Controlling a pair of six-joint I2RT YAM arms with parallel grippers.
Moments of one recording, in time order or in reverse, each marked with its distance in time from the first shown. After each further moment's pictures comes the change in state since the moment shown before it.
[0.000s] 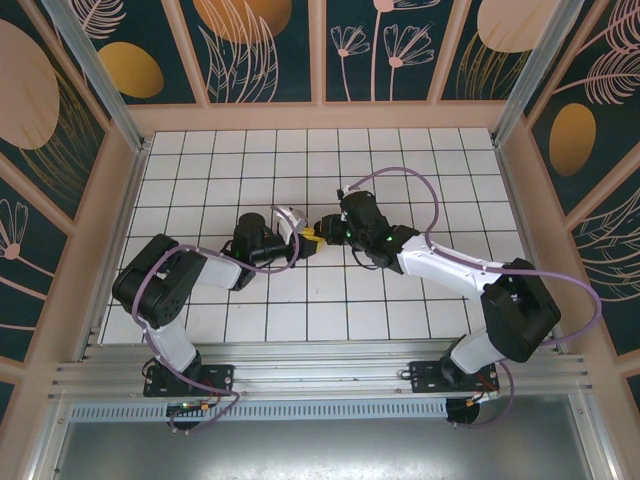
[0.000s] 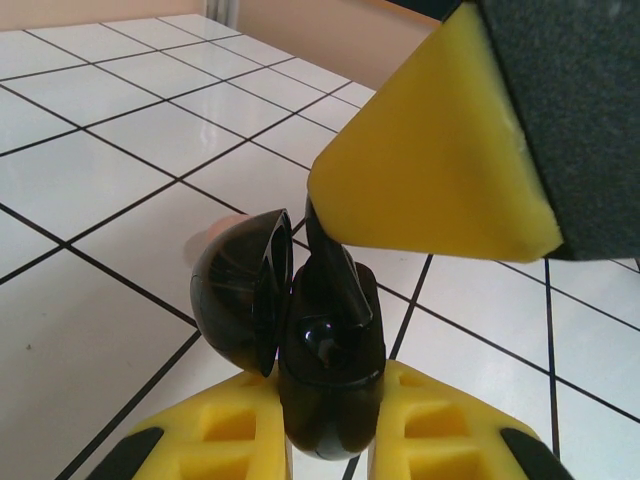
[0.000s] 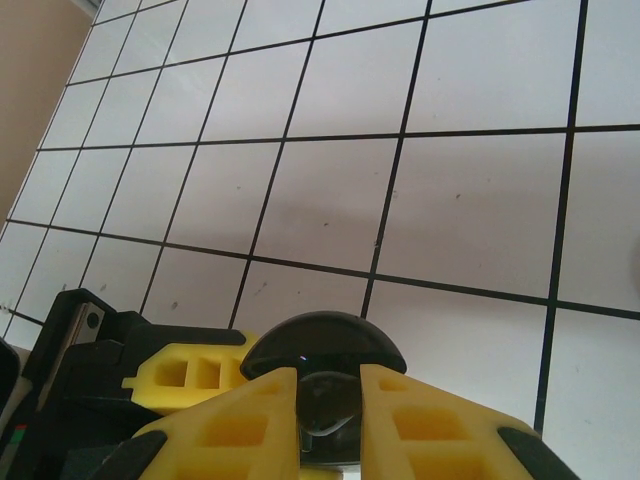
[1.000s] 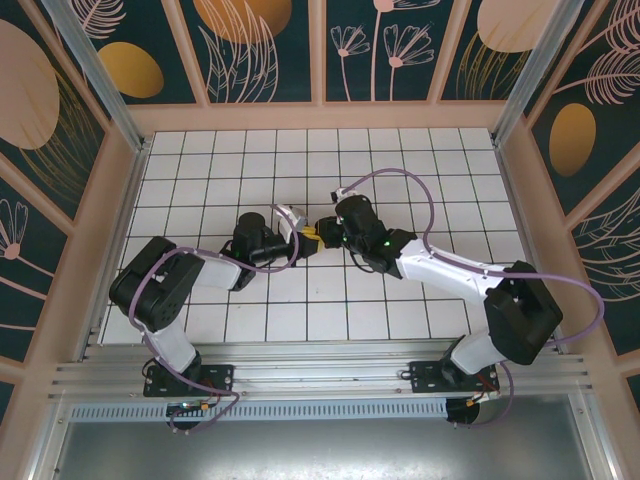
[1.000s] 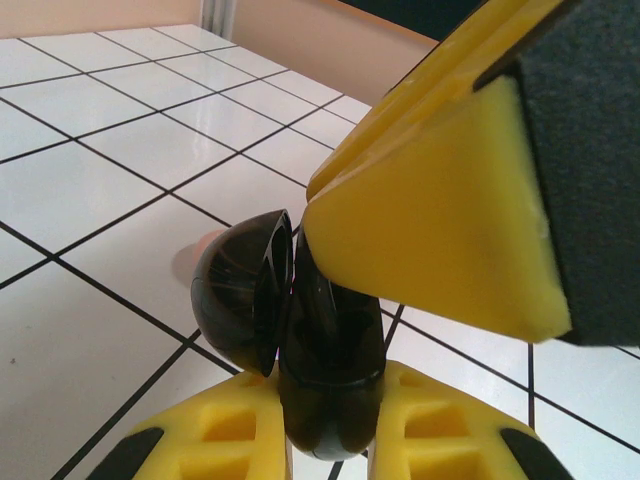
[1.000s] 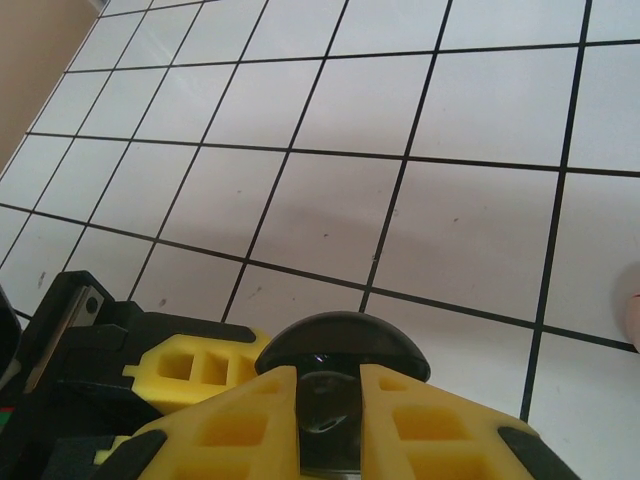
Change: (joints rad) left arm -0.006 -0.023 0.000 0.000 -0.003 -0.042; right arm 0.049 -0.021 -0.007 0.008 0.088 -0.085
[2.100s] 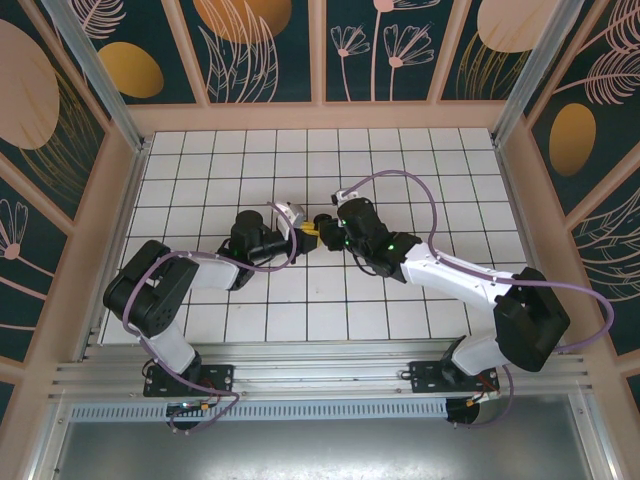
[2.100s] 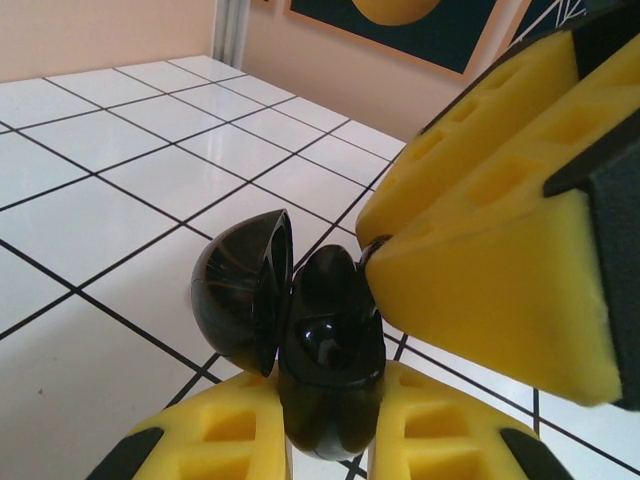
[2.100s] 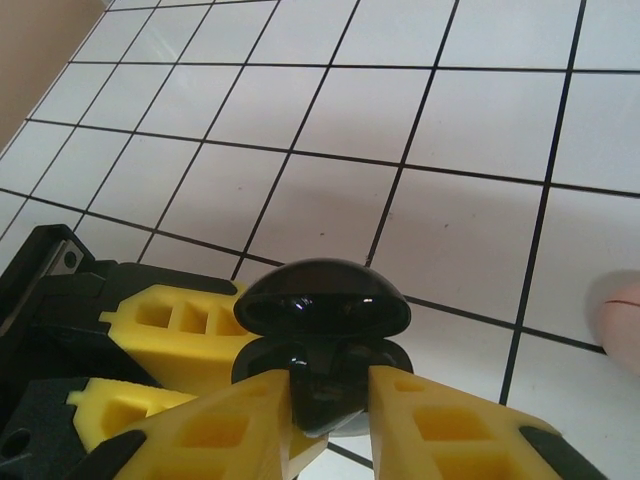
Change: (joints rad) left arm 0.000 -0.044 0.003 -0.006 -0.023 0.000; right arm 0.019 -0.047 -0.014 -0.023 0.021 -0.053
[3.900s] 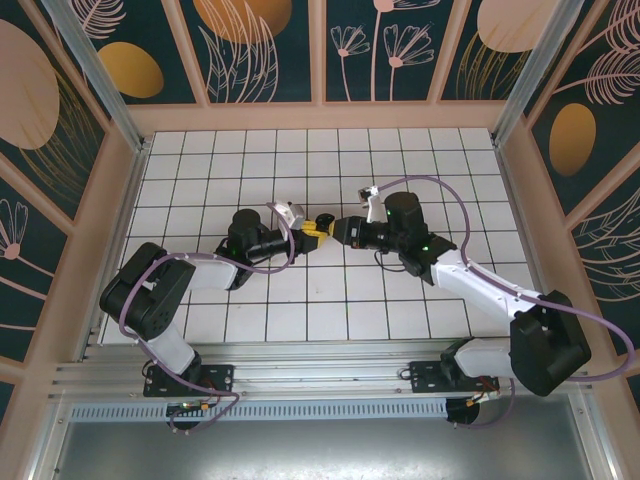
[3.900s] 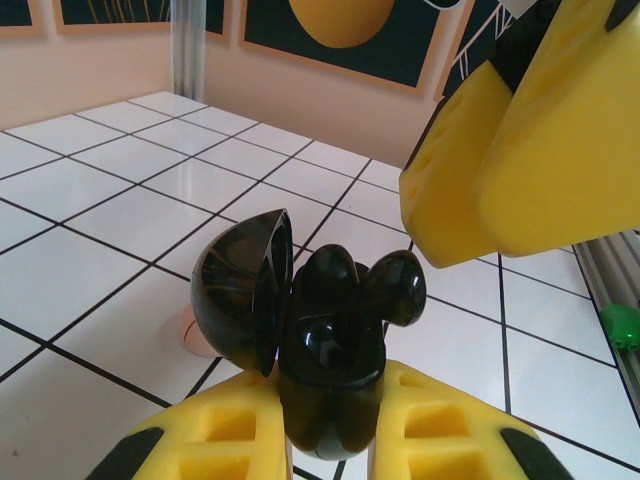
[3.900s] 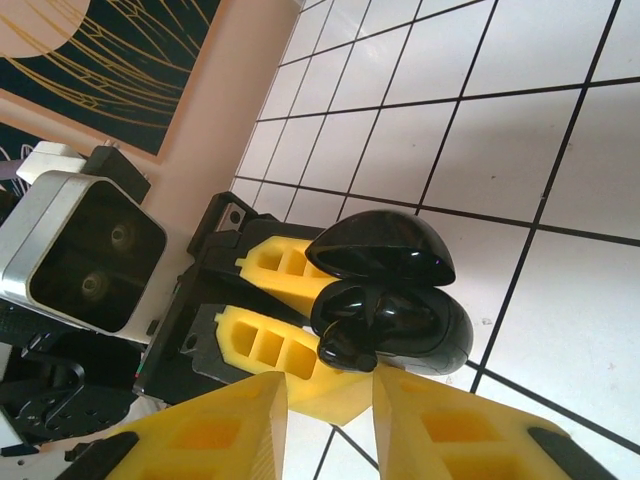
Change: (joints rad) left arm 0.000 -0.024 0.002 0.029 0.080 0.045; right arm -0.250 -0.151 -0.175 0.188 -0.644 0.228
